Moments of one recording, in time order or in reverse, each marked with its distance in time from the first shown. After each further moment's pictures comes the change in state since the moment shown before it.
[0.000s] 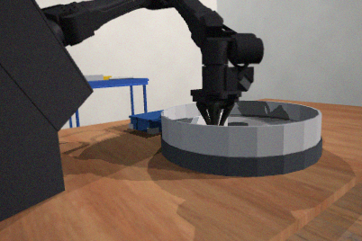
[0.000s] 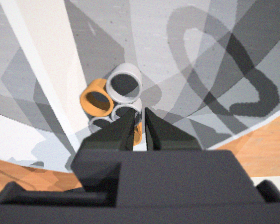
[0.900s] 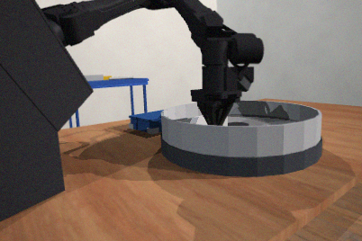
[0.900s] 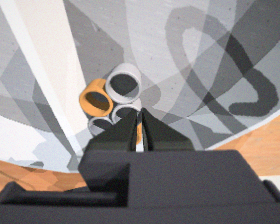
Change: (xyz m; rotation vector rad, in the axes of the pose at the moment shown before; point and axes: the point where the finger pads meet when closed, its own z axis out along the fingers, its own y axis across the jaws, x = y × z) arm 0.000 -0.001 0.000 0.003 0.001 -0.001
